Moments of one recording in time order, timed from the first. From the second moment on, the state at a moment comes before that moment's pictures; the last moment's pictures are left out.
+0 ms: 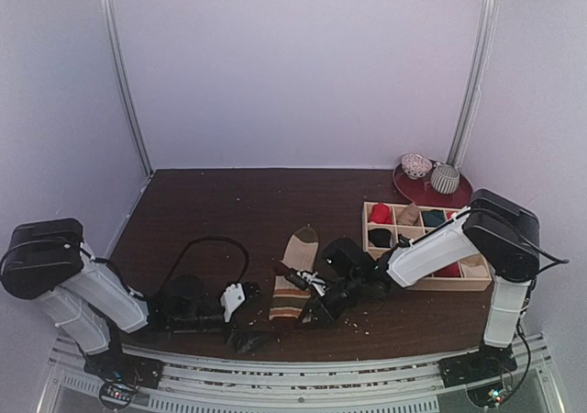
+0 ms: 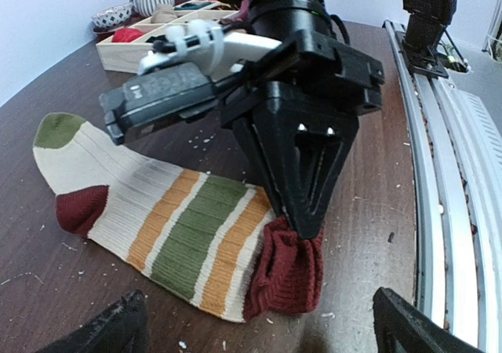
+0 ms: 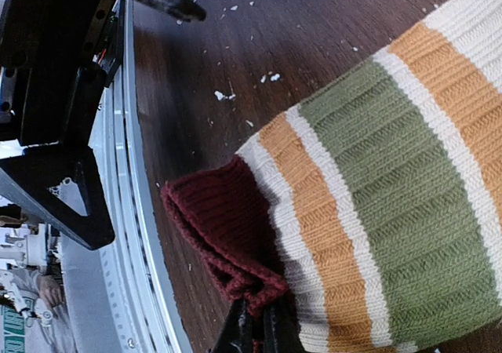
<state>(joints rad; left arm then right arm) -1.11 1.55 0.22 0.96 0.12 0.08 0.97 1.90 0.88 0.13 -0.67 0.35</state>
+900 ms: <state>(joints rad) -1.21 1.80 0.39 0.92 0.15 -0.01 0.95 1.92 0.91 0.05 -0.75 0.36</state>
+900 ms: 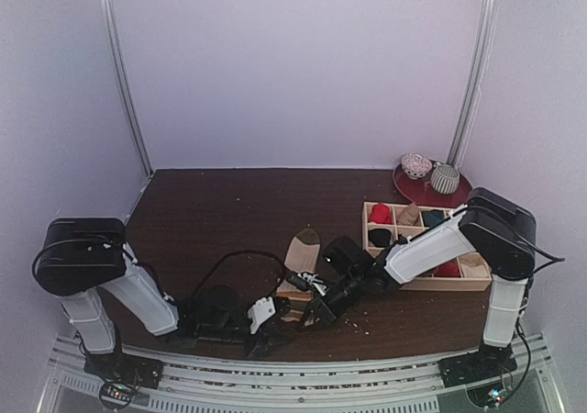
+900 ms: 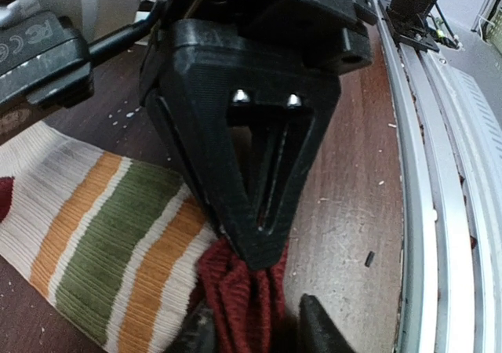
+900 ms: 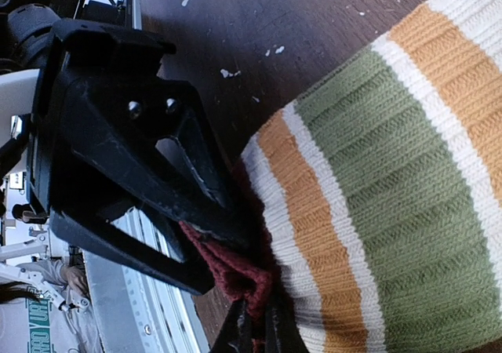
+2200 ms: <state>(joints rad) -1.13 1.81 0.42 0.82 0.45 -0.34 1.34 1.75 0.77 0.15 0.13 -0.43</state>
